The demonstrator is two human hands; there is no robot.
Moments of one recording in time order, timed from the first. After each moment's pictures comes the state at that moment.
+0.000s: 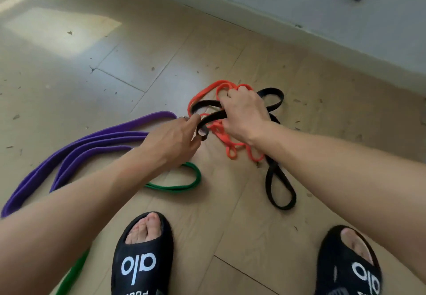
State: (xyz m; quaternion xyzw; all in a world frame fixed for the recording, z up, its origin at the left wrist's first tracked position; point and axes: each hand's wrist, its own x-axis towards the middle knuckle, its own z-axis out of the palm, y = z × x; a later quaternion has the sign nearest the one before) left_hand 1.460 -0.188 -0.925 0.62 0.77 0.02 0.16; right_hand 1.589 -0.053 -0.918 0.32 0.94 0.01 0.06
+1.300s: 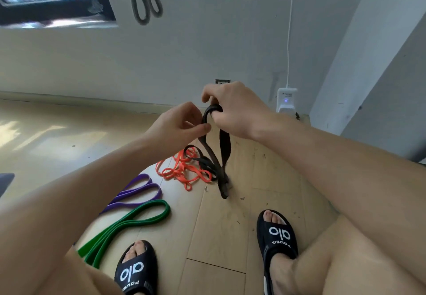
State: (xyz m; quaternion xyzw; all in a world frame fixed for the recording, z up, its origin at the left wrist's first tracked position) left_hand 1.651 -0.230 -0.617 0.64 0.66 0.31 0.25; right_hand 1.816 -0.164 -0.586 0.38 0.89 -0.14 -0.20
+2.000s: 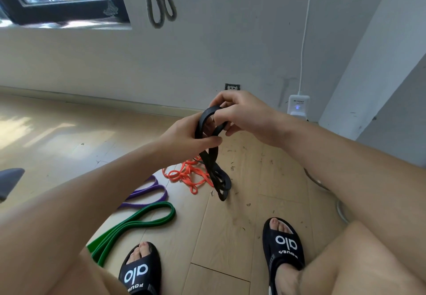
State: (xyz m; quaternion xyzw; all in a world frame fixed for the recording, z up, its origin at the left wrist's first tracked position) left_hand 1.642 -0.228 -0.622 0.65 0.62 0.31 0.31; right_hand 1.810 -0.162 -0.581 0.36 0.76 -0.51 -0.20
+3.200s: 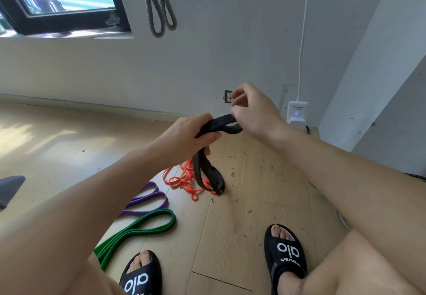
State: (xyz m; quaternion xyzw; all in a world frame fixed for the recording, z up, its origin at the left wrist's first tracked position) left_hand 1.642 -0.221 -0.603 0.72 0.63 0.23 0.19; right_hand 1.812 -0.144 -0.590 0.47 0.75 -0.33 -0.32
